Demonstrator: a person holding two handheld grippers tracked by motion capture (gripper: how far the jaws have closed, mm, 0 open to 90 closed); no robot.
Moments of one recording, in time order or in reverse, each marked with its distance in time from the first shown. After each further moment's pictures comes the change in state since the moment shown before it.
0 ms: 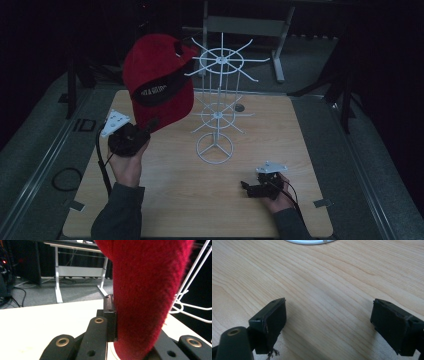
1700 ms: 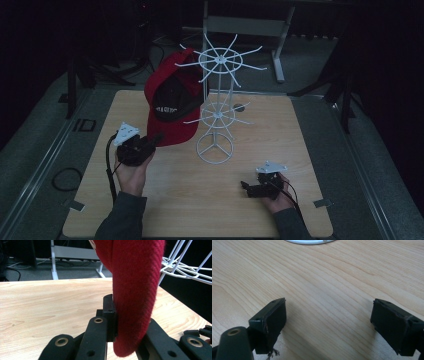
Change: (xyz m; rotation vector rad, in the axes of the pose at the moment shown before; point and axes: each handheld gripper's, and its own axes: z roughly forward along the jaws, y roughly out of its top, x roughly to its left) left arm 0.006 -0.042 0.014 0.113 -0.001 -0.016; right arm 0.000 0.000 0.000 -0.001 0.000 0.000
